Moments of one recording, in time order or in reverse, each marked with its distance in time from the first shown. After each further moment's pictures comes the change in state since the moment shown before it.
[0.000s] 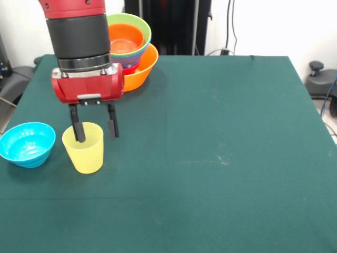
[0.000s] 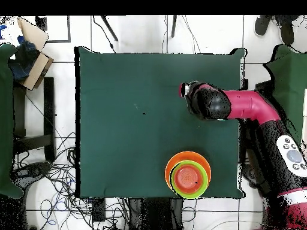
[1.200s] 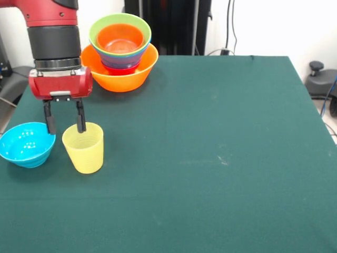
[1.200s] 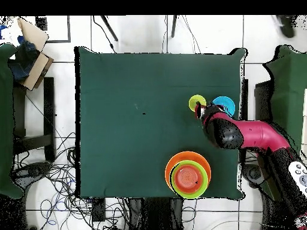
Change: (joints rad) arm -0.158 0.033 -0.032 0.153 -0.182 -0.248 0.000
